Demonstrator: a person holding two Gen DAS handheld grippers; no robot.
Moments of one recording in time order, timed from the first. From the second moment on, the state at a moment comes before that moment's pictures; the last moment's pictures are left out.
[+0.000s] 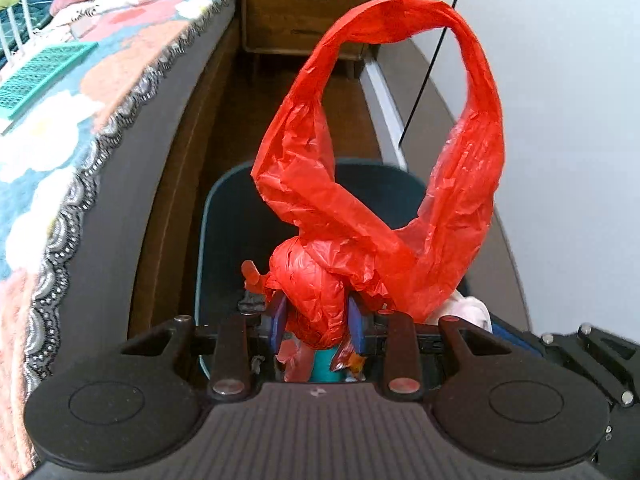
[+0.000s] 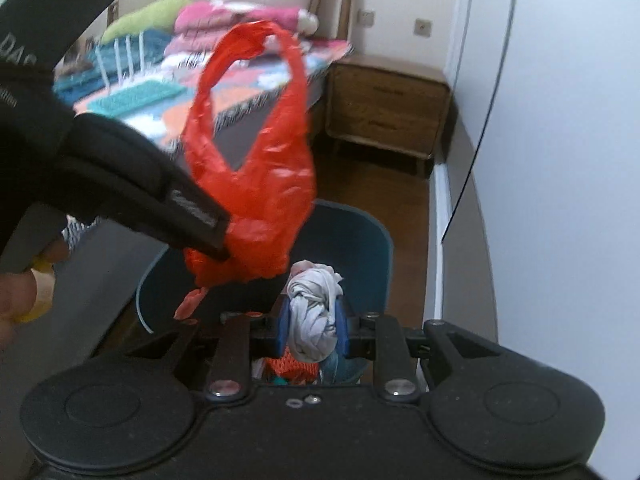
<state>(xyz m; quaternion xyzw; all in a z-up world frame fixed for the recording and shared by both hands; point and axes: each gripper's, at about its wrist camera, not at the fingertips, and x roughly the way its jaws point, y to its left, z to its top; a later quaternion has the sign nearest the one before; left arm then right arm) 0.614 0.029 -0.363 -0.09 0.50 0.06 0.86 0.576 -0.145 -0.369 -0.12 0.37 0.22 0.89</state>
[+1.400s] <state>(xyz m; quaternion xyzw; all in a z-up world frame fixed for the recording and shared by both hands) 0.579 0.023 -0.405 -0.06 0.50 0.04 0.86 0.560 -0.177 -0.396 -0.09 0.41 0.24 0.88</state>
